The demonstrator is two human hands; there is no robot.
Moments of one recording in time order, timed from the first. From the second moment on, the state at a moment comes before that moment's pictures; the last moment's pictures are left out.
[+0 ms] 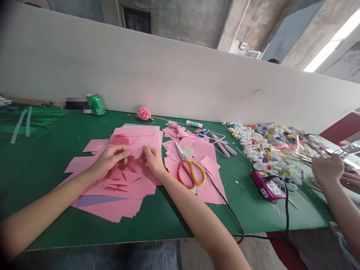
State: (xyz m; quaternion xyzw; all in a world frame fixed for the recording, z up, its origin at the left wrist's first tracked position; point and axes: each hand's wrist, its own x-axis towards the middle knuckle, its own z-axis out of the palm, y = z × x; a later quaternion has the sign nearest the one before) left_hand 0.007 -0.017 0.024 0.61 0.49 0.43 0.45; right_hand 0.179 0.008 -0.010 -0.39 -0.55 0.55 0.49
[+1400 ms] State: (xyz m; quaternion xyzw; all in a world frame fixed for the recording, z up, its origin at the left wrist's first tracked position) left_hand 0.005 -0.013 0.019 0.57 0.51 0.42 0.49; right_hand 0.178 0.011 -0.020 -0.36 -0.67 0.49 0.43
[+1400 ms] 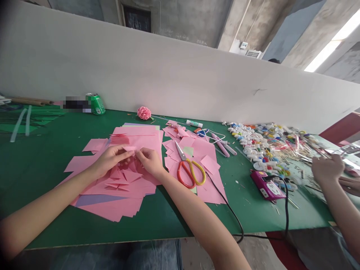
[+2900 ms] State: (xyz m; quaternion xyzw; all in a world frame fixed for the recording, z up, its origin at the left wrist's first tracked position) left_hand 0.006 -0.016 0.019 0.61 0.49 0.44 0.45; right_hand 0.180 0.008 -0.017 -0.32 -0.68 0.51 0.41
